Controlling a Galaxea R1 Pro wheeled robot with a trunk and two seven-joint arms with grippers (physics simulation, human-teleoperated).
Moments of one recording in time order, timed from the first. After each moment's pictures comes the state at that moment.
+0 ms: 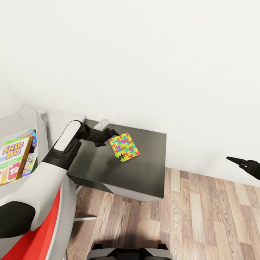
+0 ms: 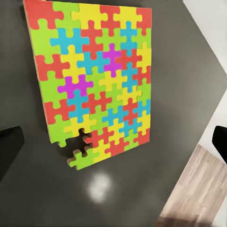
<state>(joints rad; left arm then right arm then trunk) -1.14 0.06 -0.31 -1.09 1.63 0.86 0.91 -0.40 -0.58 -0.52 -1.49 -0.83 1.04 0.36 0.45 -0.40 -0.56</state>
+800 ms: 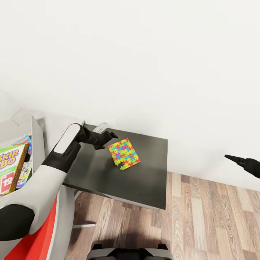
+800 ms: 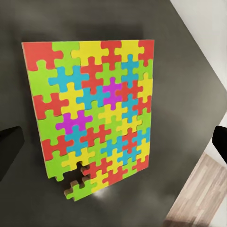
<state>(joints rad) -1.11 0.07 -0.31 -1.09 1.63 0.86 0.90 -0.39 -0.58 -0.51 -1.54 -0.83 1.04 0.37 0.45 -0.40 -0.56</state>
